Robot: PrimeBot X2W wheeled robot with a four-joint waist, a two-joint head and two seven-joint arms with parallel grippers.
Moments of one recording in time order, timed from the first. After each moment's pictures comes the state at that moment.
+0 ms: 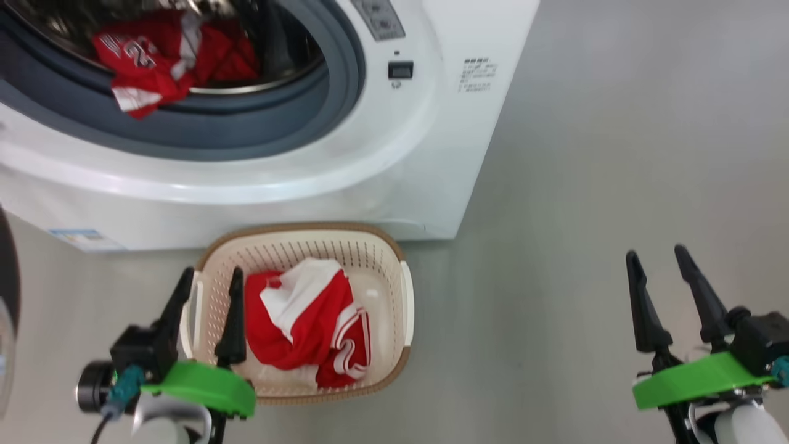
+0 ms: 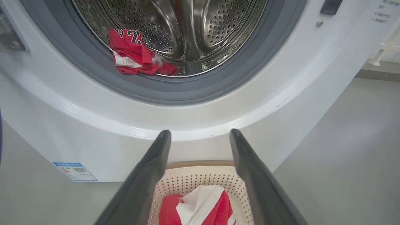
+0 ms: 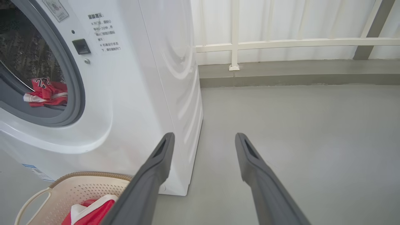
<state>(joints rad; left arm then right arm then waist) -0.30 0.03 0.01 0.43 -0.16 -0.09 -0.25 -0.08 -0.08 -0.07 0.17 0.28 0.12 -0.26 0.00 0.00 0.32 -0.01</state>
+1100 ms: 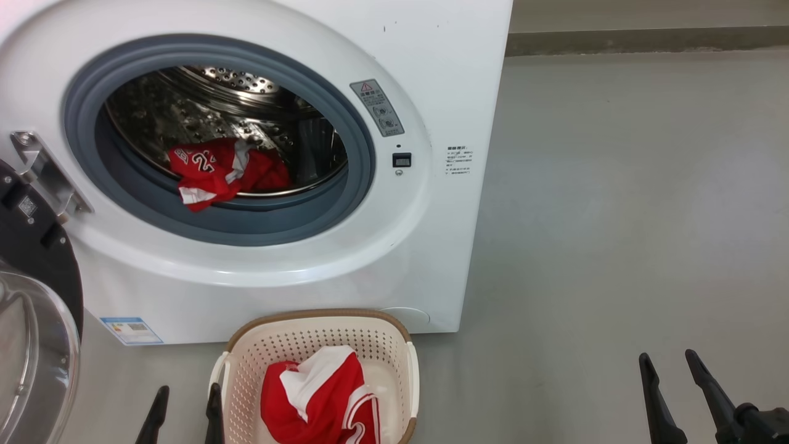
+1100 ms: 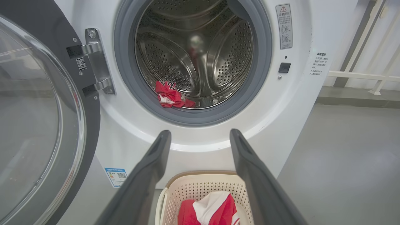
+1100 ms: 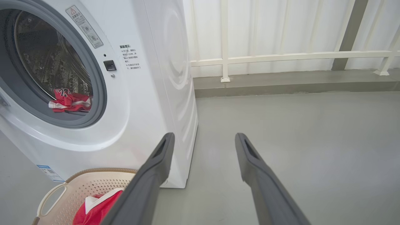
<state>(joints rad) 0.15 0.04 0.05 0.08 -0.15 -0.04 -0.25 0.19 -0.07 -0.10 0.14 0.29 0.12 -0.26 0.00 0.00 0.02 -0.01</state>
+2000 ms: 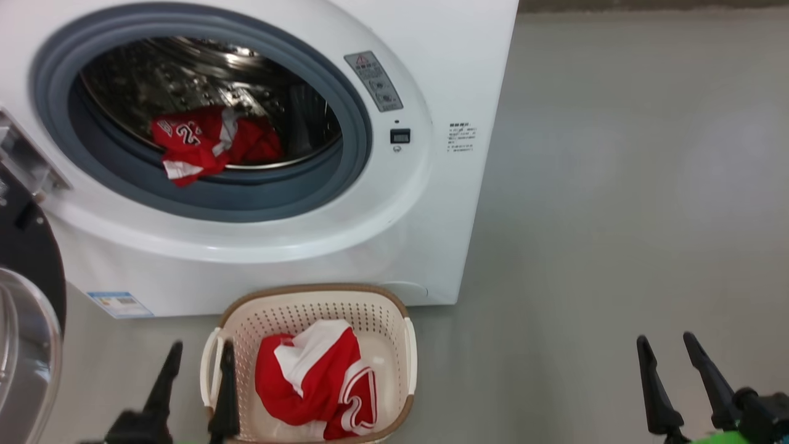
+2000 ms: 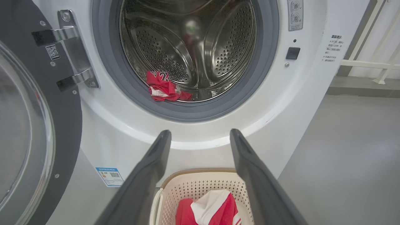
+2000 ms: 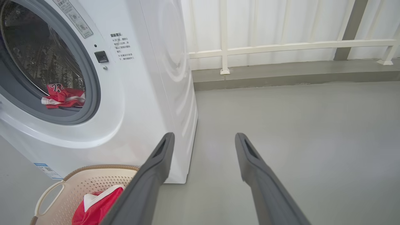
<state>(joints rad) 0.02 0.04 0.01 0.18 -0.14 -0.01 -0.25 0.16 -0.06 -0.10 0.13 0.29 0.12 -0.26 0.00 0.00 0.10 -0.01</state>
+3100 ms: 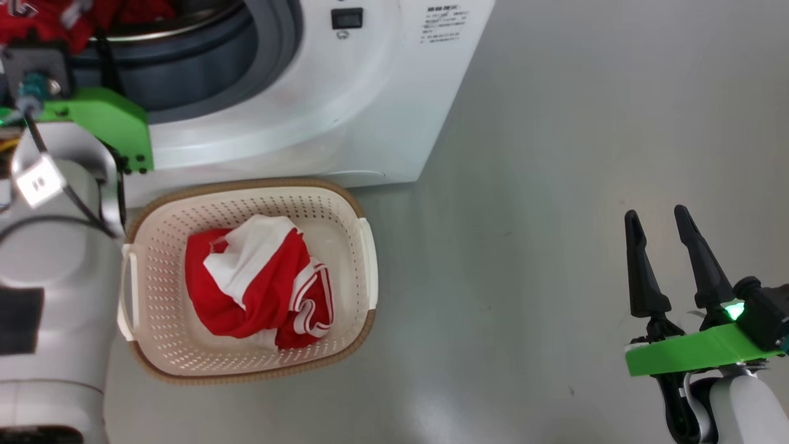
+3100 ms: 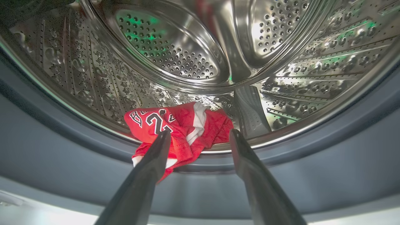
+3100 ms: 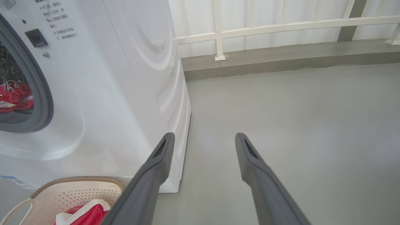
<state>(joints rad) -1.07 0.15 -0.03 0.99 0.01 0.14 -0.15 -0.14 -0.05 -0.07 0.11 0.32 0.12 -0.26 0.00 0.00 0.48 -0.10</state>
